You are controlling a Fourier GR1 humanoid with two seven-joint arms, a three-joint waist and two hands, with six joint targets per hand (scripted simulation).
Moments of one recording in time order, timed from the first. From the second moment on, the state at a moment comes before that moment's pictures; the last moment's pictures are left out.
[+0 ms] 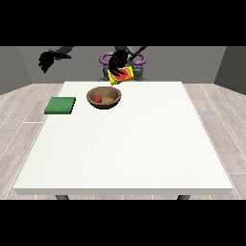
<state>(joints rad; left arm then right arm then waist) -1.06 0.05 -0.81 -0.53 -1.62 0.10 0.33 -0.25 -0.37 -0.34 -0.99 -0.23 0.42 -0.23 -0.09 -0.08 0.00</state>
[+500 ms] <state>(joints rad) -0.87 0.03 -0.31 -0.74 -1.09 0.40 0.36 -0.20 -0.31 -0.34 -1.02 -0.22 0.35 -0.22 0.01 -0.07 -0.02</state>
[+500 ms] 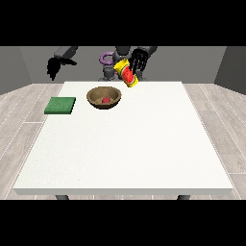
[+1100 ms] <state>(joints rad) -0.53 0.00 -0.11 -1.05 -0.30 0.38 -0.06 -0.25 -0.10 -0.25 -1.08 -0.14 0.15 -0.24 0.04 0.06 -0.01</state>
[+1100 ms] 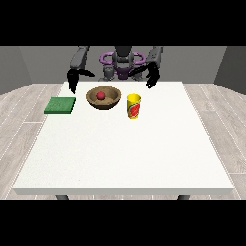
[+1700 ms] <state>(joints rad) -0.40 0.07 -0.03 -1.16 -0.12 0.15 -0.25 -0.34 -0.04 -0.25 -0.91 -0.13 0.01 -0.35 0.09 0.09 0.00</state>
